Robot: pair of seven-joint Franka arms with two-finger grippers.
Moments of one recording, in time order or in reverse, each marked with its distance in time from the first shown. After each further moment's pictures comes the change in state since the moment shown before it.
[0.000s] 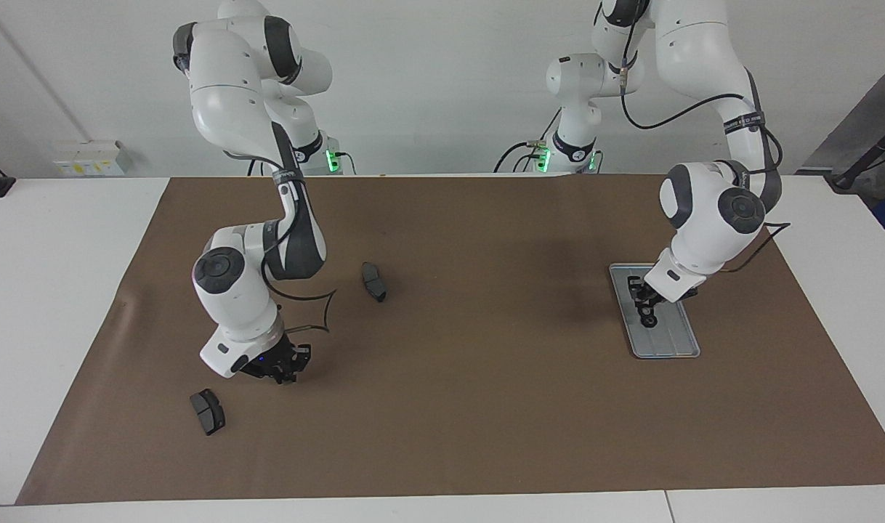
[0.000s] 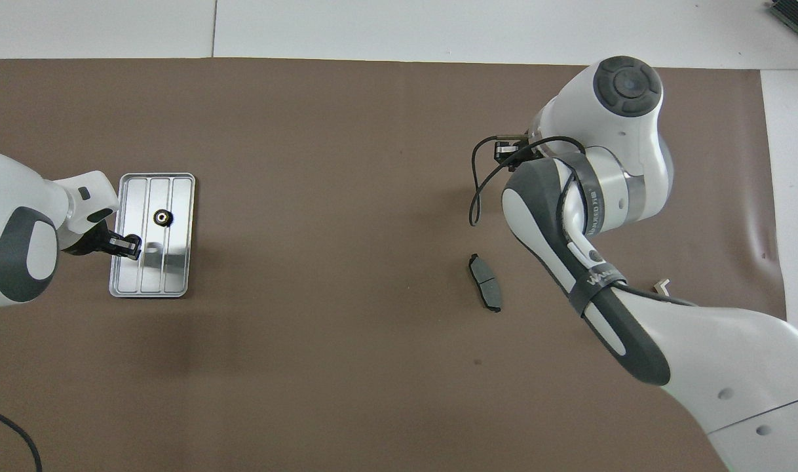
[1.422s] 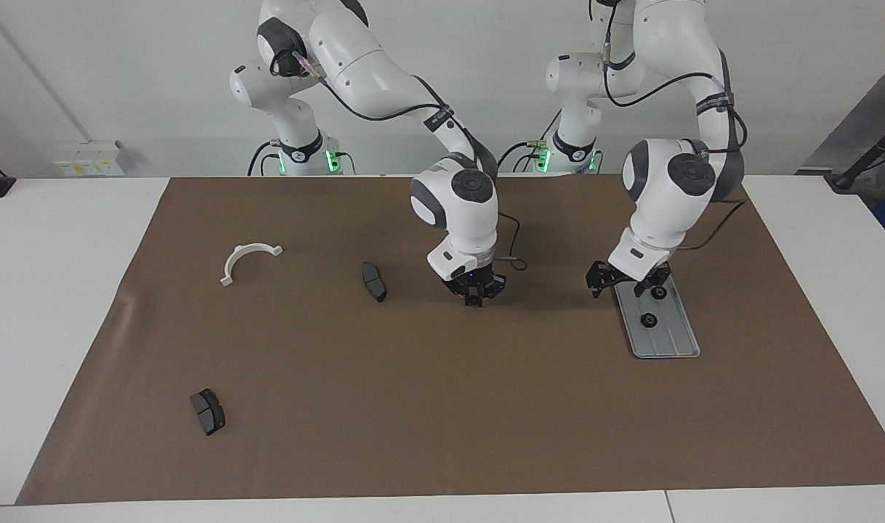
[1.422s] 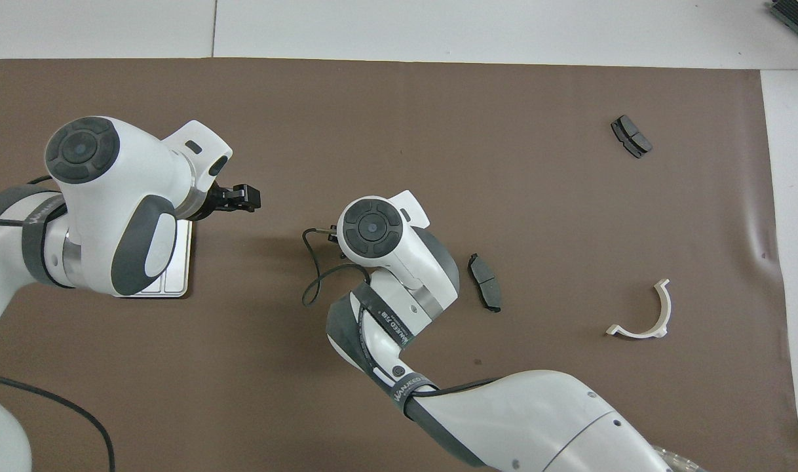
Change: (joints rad) left arm -0.323 0.001 -0.033 0.161 -0.049 0.037 -0.668; right arm 0.378 0.104 -0.014 -0.053 -0.039 0.183 0.508
